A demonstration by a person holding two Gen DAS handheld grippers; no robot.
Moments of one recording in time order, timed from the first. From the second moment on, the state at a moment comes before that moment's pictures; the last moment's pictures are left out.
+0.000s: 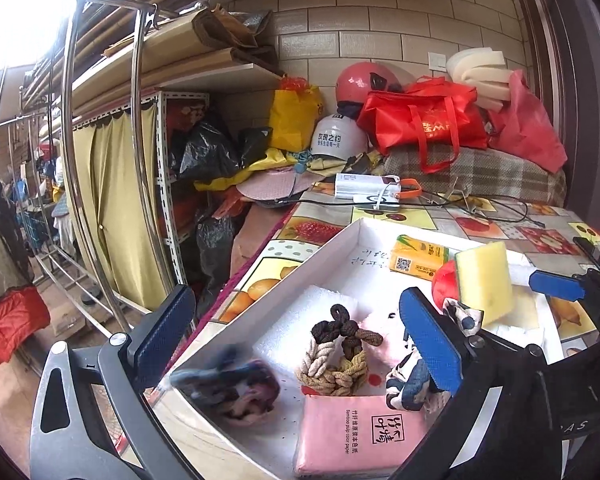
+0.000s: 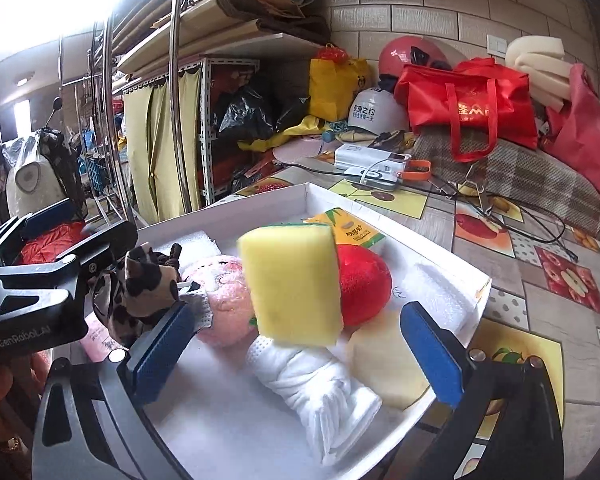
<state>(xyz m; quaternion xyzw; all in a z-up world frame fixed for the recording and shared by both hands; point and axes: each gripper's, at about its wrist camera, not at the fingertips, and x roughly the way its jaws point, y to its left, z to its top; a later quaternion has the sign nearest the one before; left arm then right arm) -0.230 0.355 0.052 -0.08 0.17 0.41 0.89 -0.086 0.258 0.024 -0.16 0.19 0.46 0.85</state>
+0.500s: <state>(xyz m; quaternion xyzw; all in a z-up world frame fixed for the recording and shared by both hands) -0.237 0.353 0.055 -0.08 0.15 0.44 0.88 -0.087 0.243 0.035 -0.12 0.15 0.44 0.88</state>
